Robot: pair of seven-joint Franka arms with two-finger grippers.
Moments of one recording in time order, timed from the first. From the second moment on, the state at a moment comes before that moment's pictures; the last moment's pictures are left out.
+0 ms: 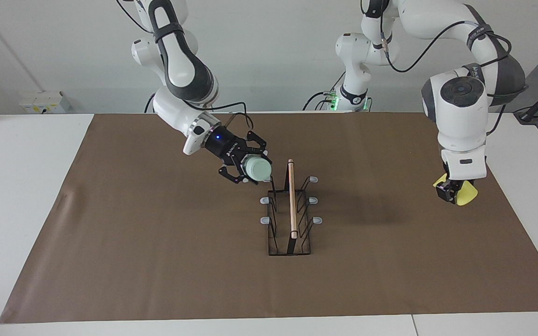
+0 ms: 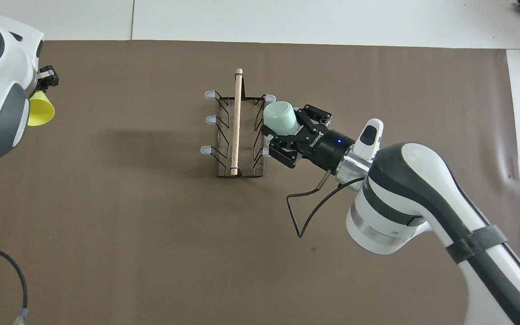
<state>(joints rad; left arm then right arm) -0.37 0.28 0.28 -1.58 0.46 1.97 -0.68 0.36 0.13 0.10 -2.03 2.03 2.62 -1.94</state>
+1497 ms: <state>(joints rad) -0.62 0.26 0.28 -1.58 0.81 1.69 -1.14 0.42 0.33 0.10 -2.06 2.54 2.53 -2.51</state>
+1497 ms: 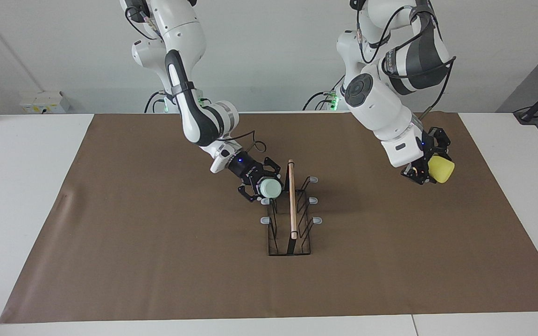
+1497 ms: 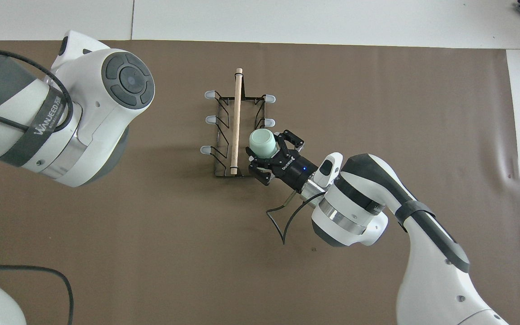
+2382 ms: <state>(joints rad) -0.82 0.24 0.28 -1.60 0.87 1.61 -1.60 0.44 0.33 0.13 -2.02 2.47 2.89 -2.51</state>
